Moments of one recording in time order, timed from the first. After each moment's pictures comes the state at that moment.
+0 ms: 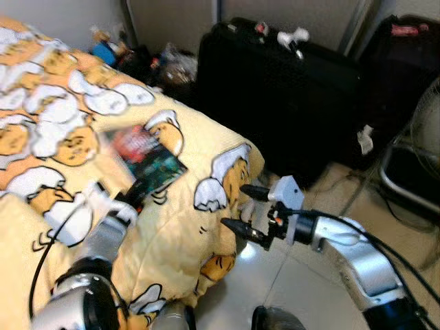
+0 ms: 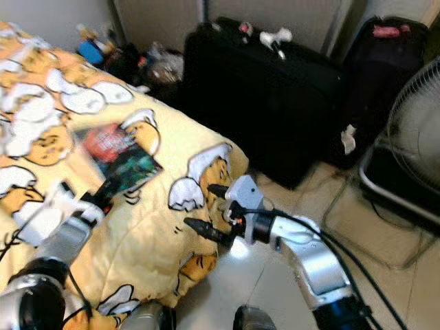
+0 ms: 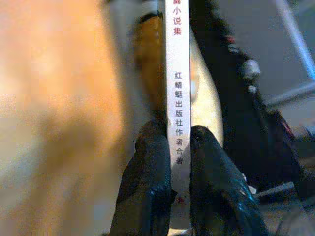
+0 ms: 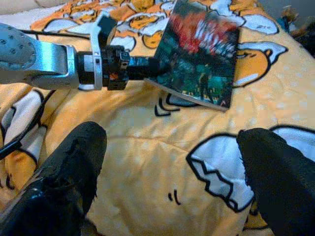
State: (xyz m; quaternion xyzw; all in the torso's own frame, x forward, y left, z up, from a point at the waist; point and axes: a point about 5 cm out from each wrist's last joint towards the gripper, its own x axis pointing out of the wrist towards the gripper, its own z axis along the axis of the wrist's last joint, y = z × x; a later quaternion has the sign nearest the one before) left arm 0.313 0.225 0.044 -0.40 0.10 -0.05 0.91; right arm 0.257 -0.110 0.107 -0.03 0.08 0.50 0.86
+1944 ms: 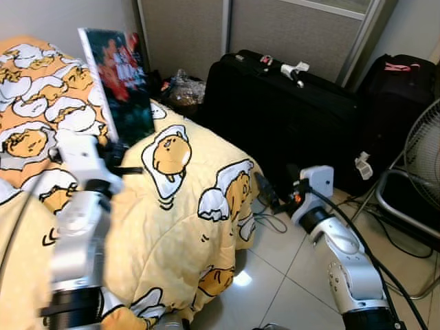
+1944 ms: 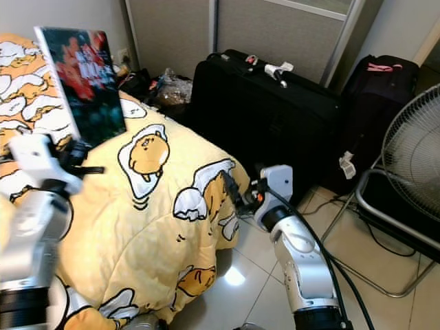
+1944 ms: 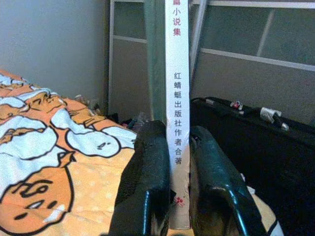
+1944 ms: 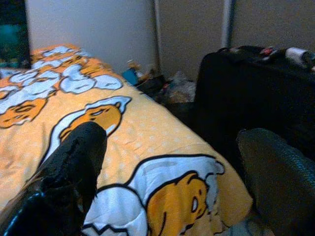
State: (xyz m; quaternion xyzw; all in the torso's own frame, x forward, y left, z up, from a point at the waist) left arm 0.289 0.223 0.155 -0.03 -0.07 -0.01 1.00; right arm 0.276 -0.137 0.101 0.06 0.03 0.19 0.98
